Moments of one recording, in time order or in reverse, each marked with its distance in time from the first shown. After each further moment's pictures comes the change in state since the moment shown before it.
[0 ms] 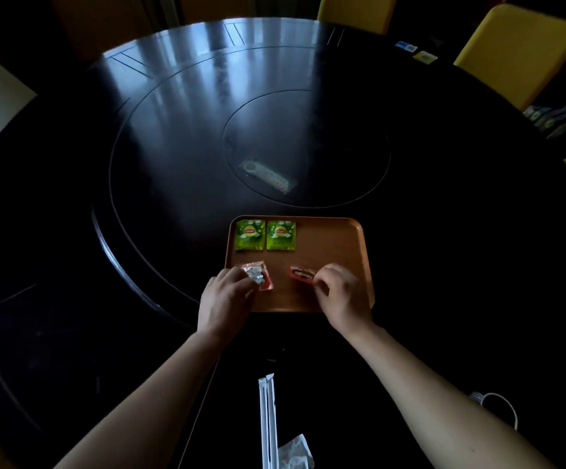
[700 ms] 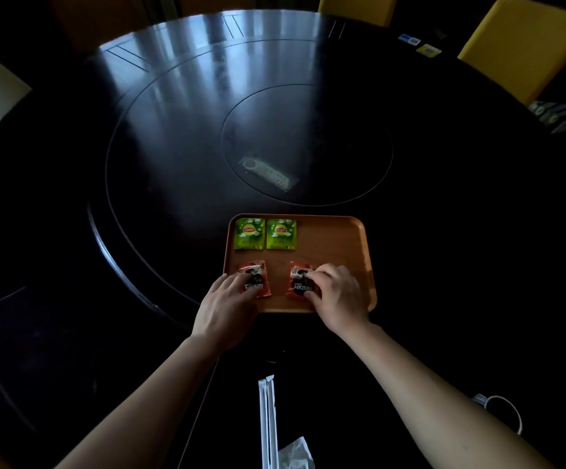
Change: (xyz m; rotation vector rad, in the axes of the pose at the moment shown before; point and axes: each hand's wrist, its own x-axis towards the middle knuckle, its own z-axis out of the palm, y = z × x) left_hand -0.001 -0.008 0.006 0.238 -0.269 0.068; right_hand 0.006 0.010 0.022 -0.230 -0.202 0.077
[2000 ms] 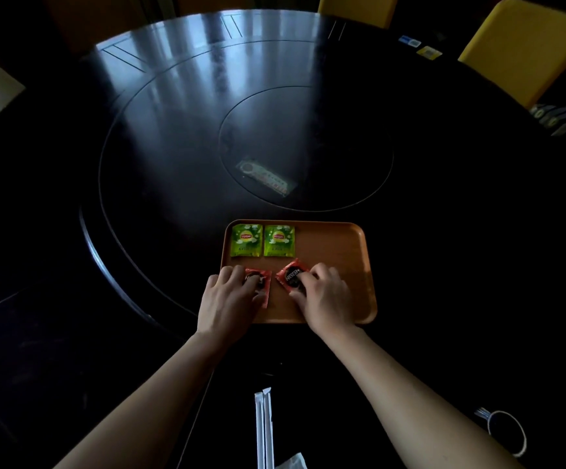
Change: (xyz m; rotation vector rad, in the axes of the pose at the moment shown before) left_hand 0.027 0.007 -0.001 0.033 0.079 -0.104; right_hand 0.018 -0.024 0.000 -0.081 -0.006 0.086
